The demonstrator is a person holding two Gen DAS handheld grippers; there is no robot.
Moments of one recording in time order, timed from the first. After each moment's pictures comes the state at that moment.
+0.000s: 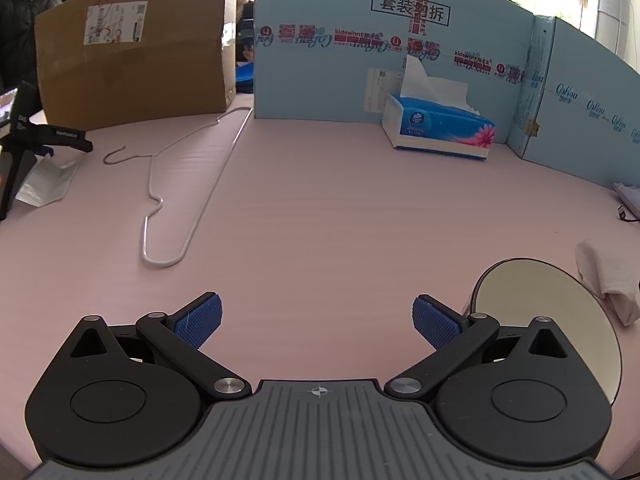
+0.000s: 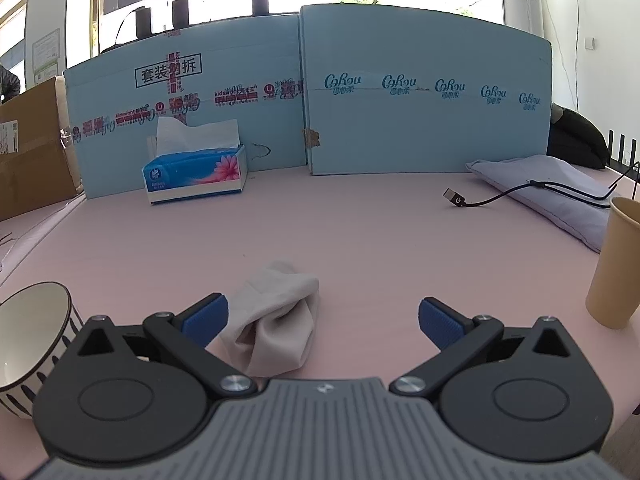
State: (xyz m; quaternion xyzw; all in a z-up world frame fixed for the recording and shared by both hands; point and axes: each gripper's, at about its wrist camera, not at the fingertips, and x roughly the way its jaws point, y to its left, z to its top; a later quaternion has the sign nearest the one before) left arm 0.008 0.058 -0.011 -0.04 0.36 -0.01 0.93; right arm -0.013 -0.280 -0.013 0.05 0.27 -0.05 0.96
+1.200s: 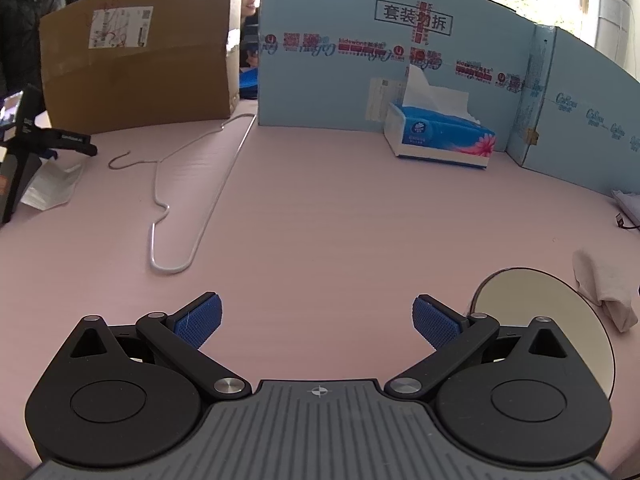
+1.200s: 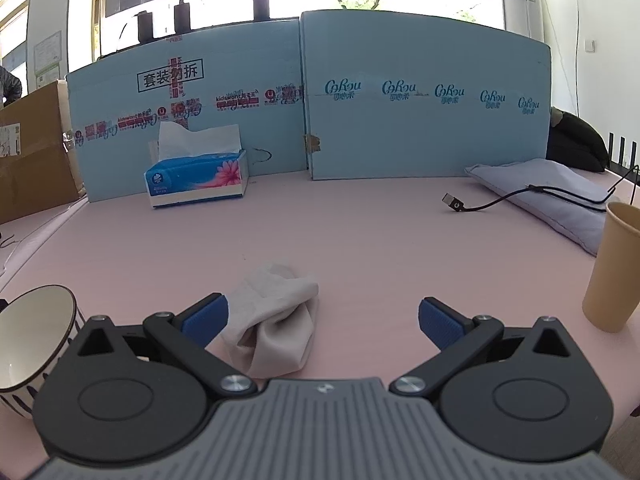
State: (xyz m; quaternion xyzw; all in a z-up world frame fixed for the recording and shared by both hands) left arm 0.006 0.062 -0.004 -0.03 0.35 0.00 0.94; right arm -0.016 -0.280 -0.009 0.05 0.26 -0.05 0.96
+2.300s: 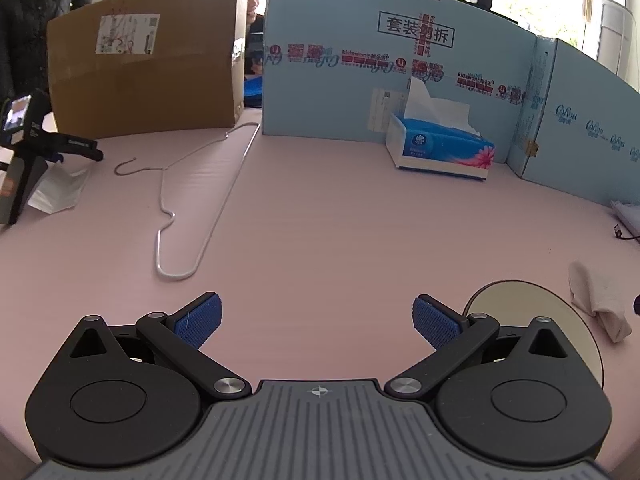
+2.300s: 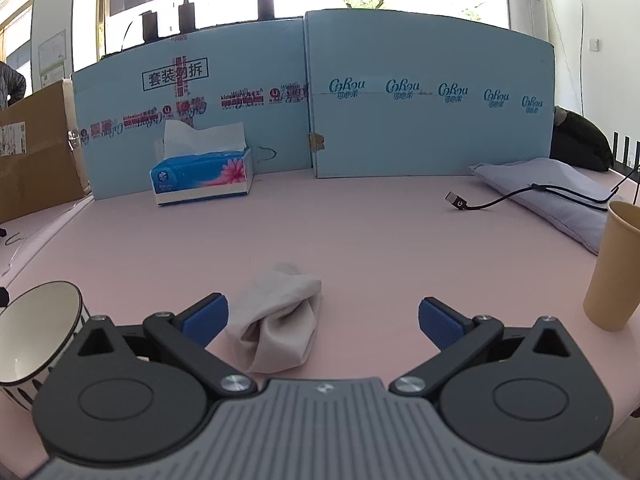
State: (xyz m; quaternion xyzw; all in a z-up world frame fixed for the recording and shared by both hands) left arm 0.001 0.062 0.005 -0.04 0.33 0.00 0.94; right arm -0.018 -0.282 -0.011 0.05 0.27 -0.04 0.96
